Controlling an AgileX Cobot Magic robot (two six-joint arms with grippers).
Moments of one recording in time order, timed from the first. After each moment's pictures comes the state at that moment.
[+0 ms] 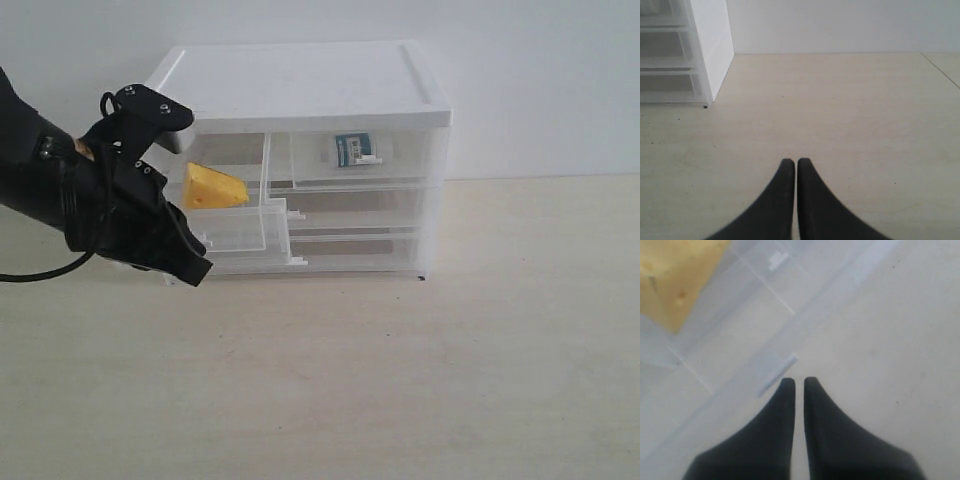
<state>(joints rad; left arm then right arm) -0.43 1.56 -1.05 -0.27 0.56 0.52 0.00 0.01 0.00 0.03 0.33 -0.02</state>
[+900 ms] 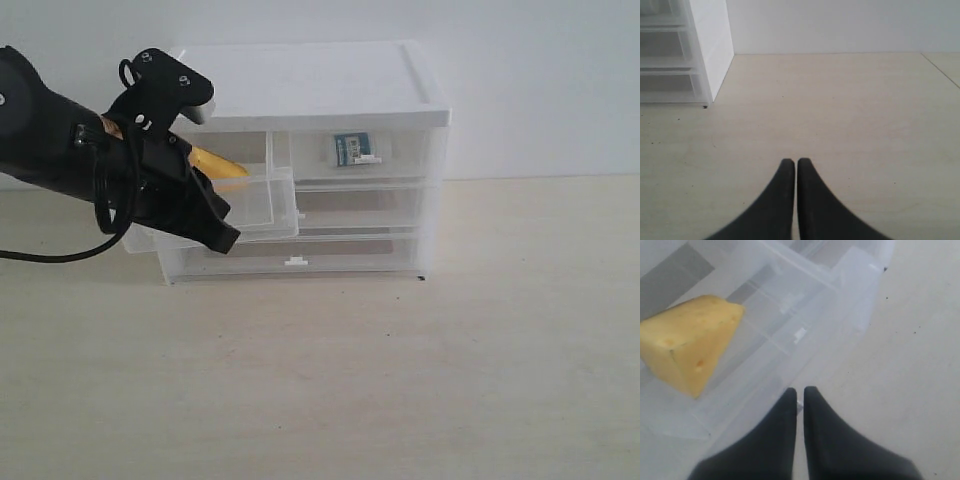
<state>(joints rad) -0.45 1.60 -1.10 -0.21 0.38 0.52 0.00 0.01 0.00 0.03 0.33 -0.02</state>
